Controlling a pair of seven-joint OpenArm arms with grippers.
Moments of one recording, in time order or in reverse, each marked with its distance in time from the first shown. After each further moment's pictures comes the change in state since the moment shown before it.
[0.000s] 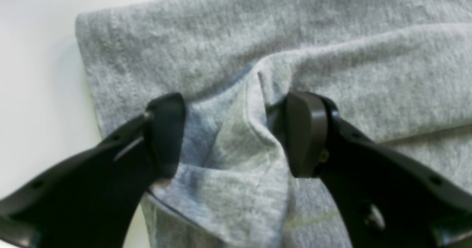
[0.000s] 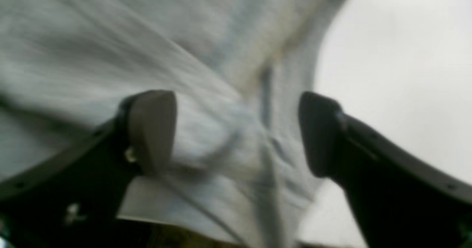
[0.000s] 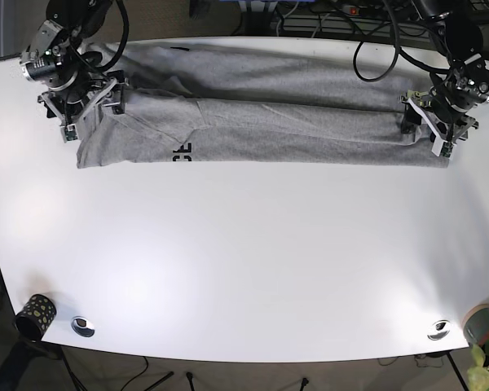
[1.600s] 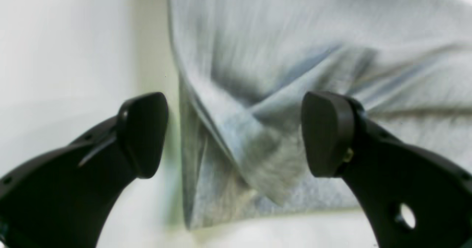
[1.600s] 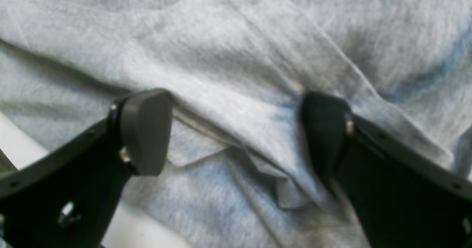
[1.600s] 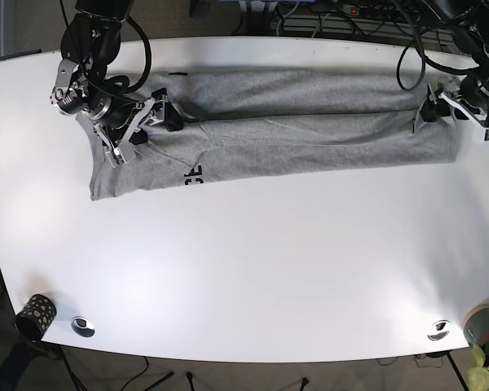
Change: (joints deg) left arm -1.9 -1.7 -16.0 -4.4 -22.8 0.2 21.2; right arm 6.9 4.8 -16.9 -19.6 9.0 0.3 6.0
